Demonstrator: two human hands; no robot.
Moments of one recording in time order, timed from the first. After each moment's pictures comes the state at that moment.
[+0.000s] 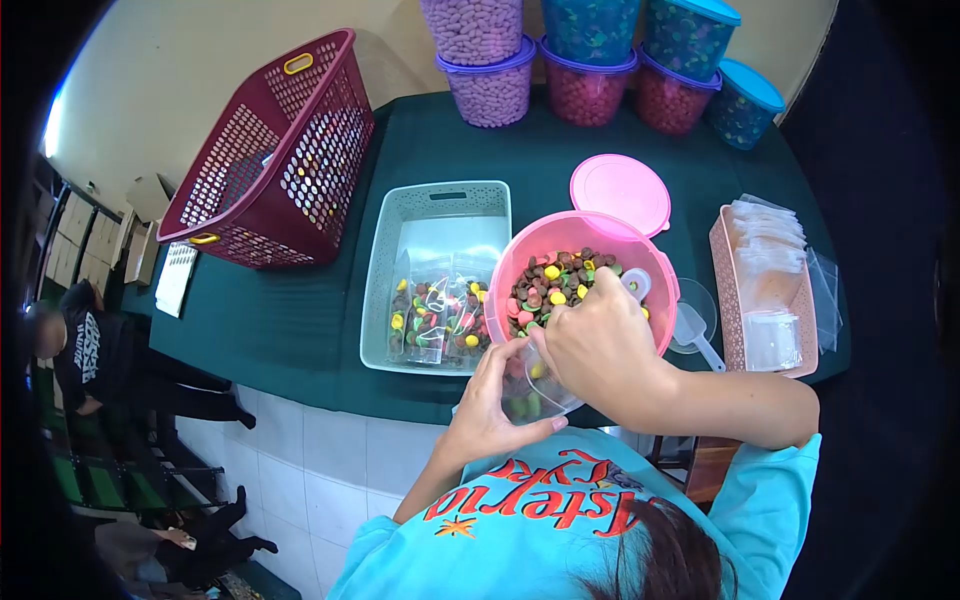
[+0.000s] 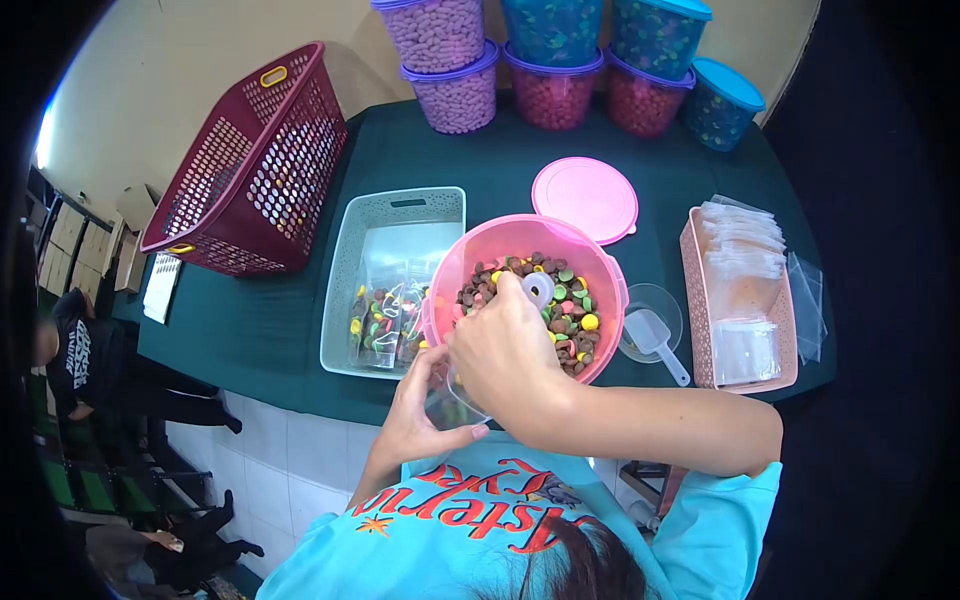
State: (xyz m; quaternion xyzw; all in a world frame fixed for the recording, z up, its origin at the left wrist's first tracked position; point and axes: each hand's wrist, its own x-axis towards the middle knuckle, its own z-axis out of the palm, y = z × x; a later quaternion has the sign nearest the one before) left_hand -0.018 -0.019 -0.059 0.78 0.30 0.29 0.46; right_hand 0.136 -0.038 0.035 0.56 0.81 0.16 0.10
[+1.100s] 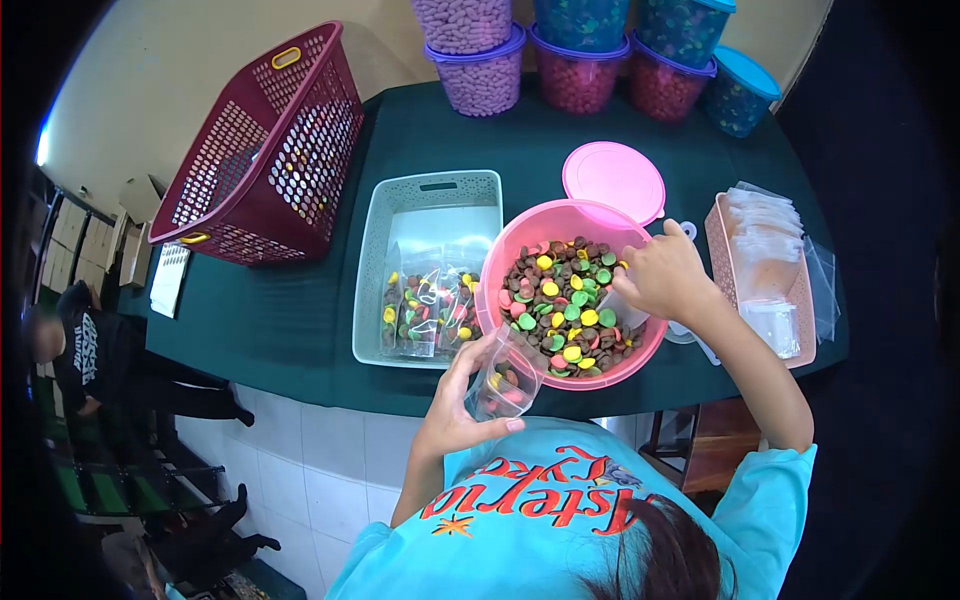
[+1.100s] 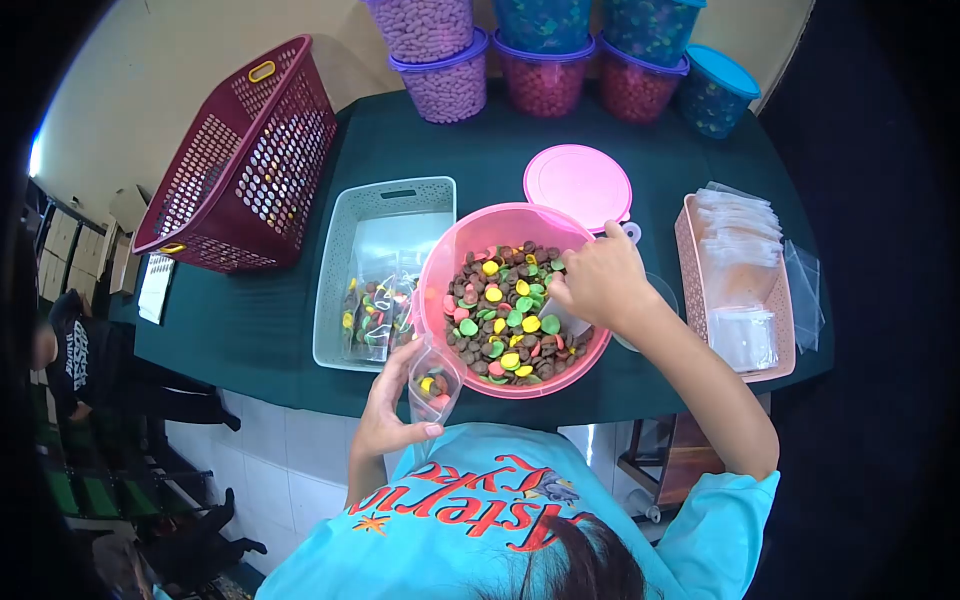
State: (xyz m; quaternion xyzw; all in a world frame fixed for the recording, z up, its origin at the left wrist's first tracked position) left_hand -0.044 -0.012 -0.074 0.70 0.27 0.28 0.60; right_hand 0.245 -0.017 -0.030 0.68 0.73 0.04 0.03
